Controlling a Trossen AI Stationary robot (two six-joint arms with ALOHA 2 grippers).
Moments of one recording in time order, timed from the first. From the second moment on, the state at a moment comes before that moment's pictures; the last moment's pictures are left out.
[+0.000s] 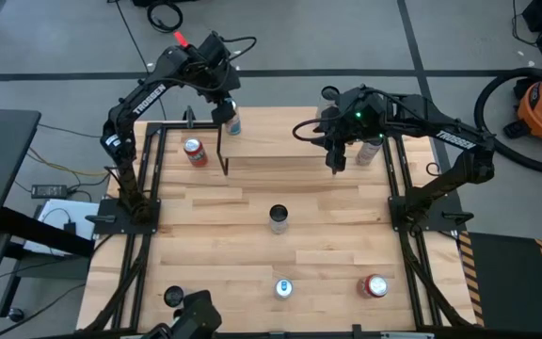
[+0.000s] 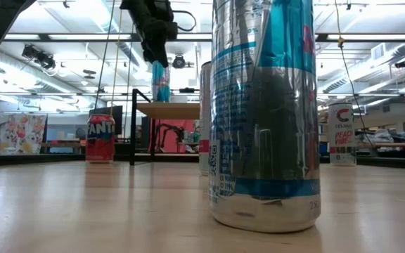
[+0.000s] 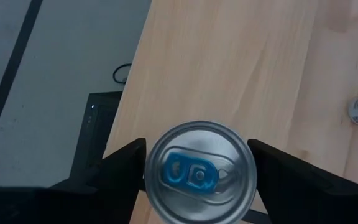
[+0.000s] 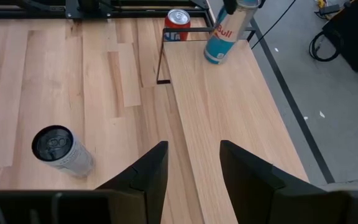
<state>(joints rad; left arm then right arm) 0.78 1.83 2.09 -1.35 0.20 0.47 -0.18 1.41 1.79 -1.11 0.13 -0.10</state>
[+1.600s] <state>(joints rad) 0.77 1.83 2.21 -1.43 0.17 0.41 -0.18 1.41 1.79 -1.12 0.13 -0.10</state>
